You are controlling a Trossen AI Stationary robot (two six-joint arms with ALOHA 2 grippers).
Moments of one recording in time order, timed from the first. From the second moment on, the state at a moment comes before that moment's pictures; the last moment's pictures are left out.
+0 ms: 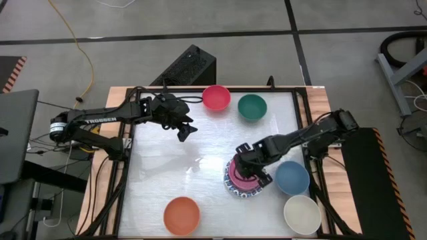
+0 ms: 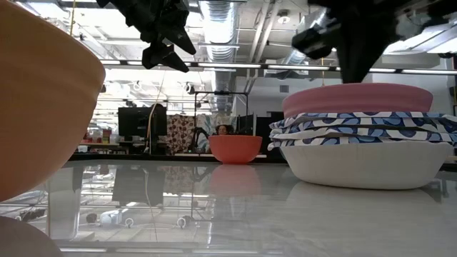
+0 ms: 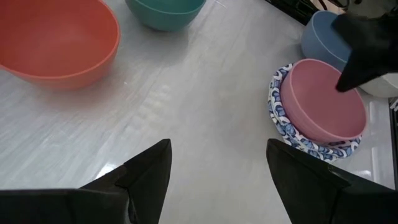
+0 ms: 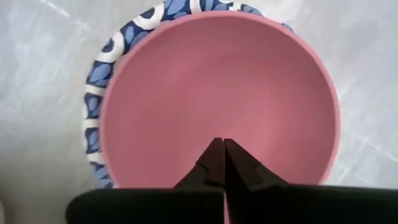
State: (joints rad) left arm 0.26 1.23 1.02 -0.41 0.09 -0.36; right arm 0.30 1.58 1.26 -0.94 -0.02 -0.25
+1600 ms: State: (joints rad) left arm 0.26 1.23 1.02 -0.44 0.09 -0.36; right arm 0.29 1.79 1.13 -0.67 -0.11 -0.35
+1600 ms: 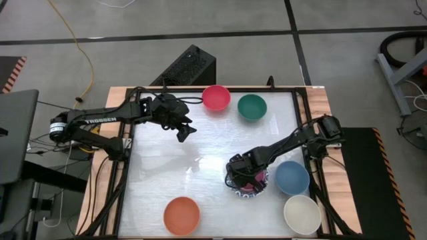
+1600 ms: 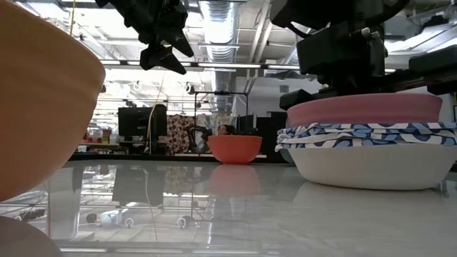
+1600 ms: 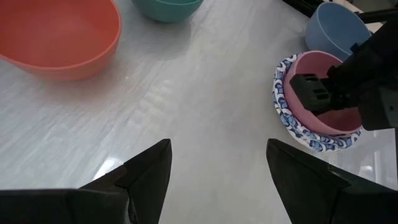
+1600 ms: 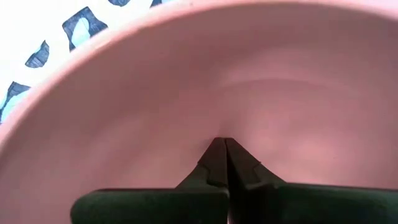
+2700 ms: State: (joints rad) left arm 0.26 1.23 1.02 -0.44 0.09 -0.34; right arm 0.27 1.79 1.18 -0.68 -0.07 -0.30
